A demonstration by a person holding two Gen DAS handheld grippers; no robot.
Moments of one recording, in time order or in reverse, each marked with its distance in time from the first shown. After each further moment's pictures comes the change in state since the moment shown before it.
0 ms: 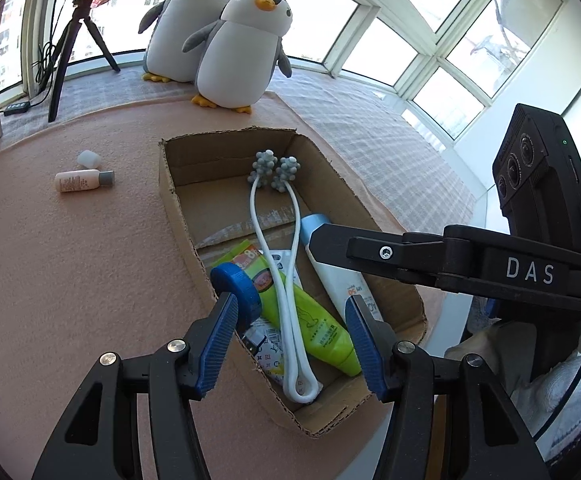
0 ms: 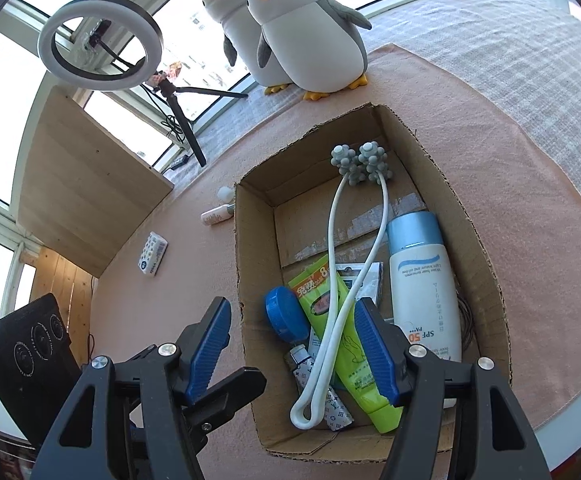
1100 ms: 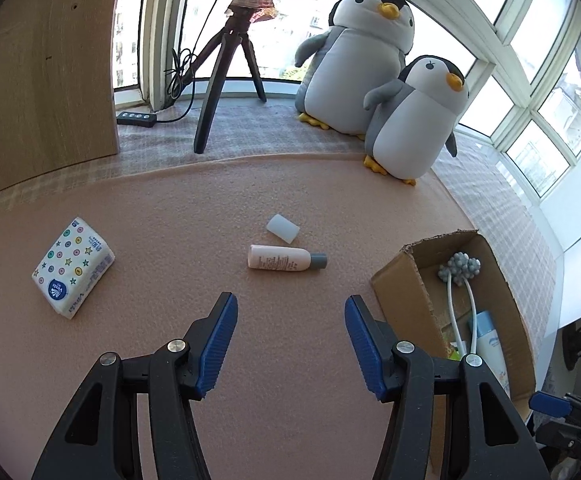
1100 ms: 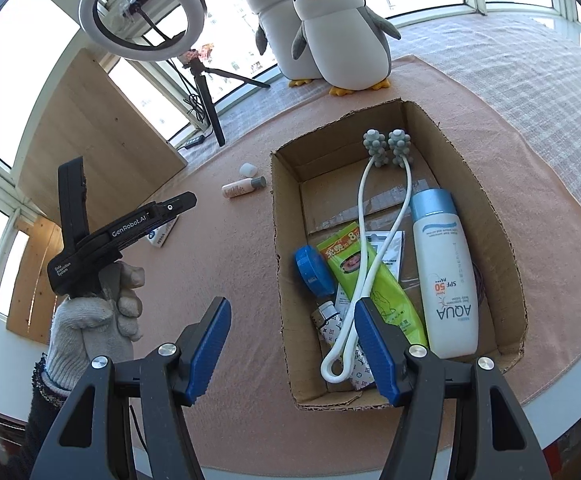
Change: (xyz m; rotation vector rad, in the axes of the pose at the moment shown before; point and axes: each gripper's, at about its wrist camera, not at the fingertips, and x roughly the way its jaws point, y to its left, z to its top) left arm -0.024 0.162 0.074 -0.145 -0.086 0.285; right arm -0.016 0.038 -0.040 -0.086 -0.015 -0.056
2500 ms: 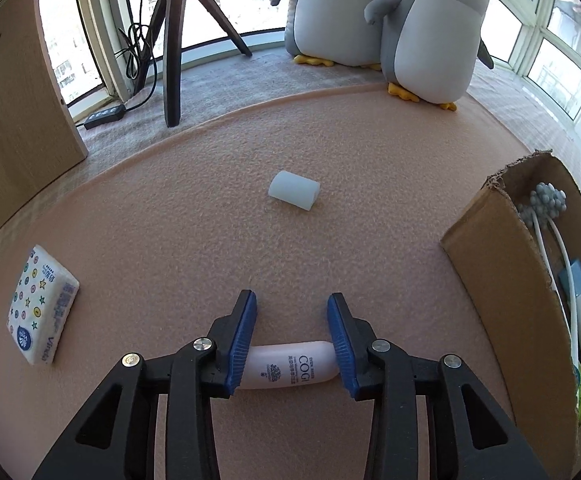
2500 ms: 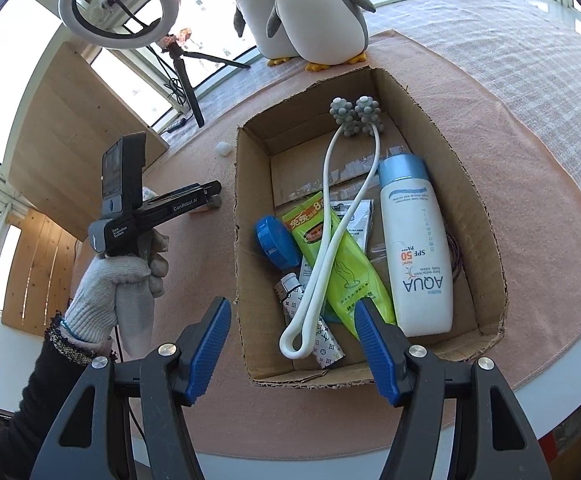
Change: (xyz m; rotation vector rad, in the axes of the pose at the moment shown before) left arm 0.087 -0.015 -0.019 0.198 0.098 0.163; right arm 0.011 -0.020 -0.010 0.002 0.068 -0.012
